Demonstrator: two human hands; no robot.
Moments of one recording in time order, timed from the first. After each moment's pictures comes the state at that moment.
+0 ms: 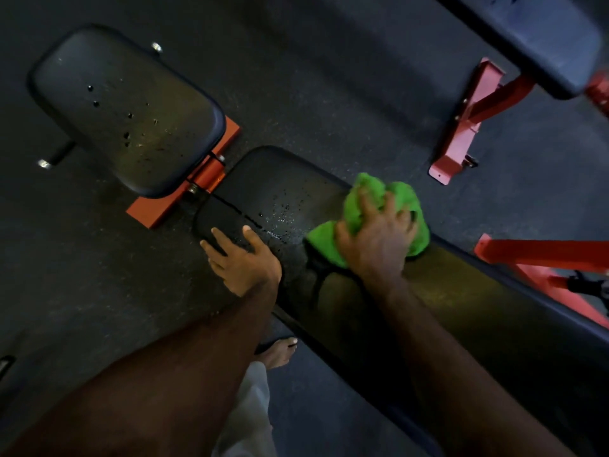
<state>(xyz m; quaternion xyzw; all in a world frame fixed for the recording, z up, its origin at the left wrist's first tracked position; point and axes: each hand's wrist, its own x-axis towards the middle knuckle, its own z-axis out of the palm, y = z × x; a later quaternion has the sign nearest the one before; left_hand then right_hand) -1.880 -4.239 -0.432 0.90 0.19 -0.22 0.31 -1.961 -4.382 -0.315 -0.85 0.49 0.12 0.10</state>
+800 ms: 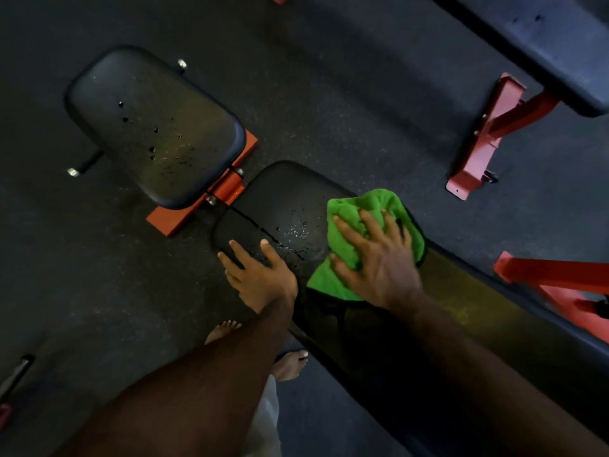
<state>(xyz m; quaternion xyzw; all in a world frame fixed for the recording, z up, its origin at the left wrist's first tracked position) -1.877 -4.239 -0.426 0.90 0.18 -0.25 0.31 -1.966 -4.384 -0.327 -0.94 0.28 0.17 0.11</state>
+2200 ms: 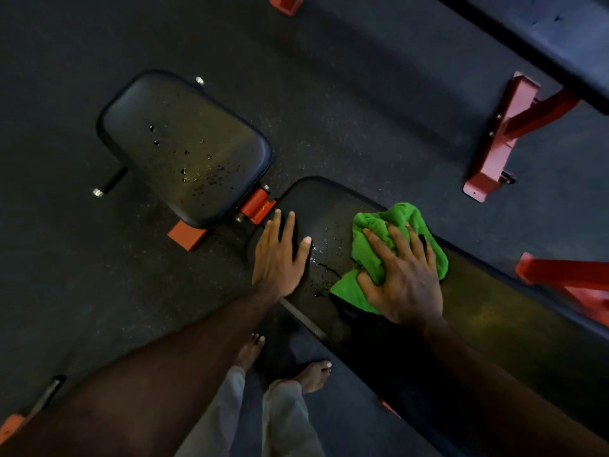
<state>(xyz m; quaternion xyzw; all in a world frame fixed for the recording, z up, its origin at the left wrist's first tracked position) -1.777 -4.211 -0.462 0.88 -0.31 -0.29 0.24 -1.951 -4.359 -0.343 -0.92 0.35 0.15 0.10</state>
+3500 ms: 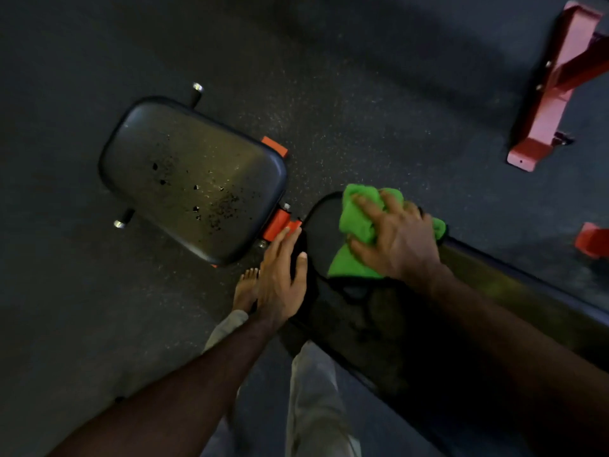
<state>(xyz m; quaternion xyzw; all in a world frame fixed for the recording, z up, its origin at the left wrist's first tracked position) -1.710 -4.203 -0.470 0.84 -0.28 -0.33 0.33 -1.821 -4.410 -0.401 -0.89 0.36 0.23 0.13</state>
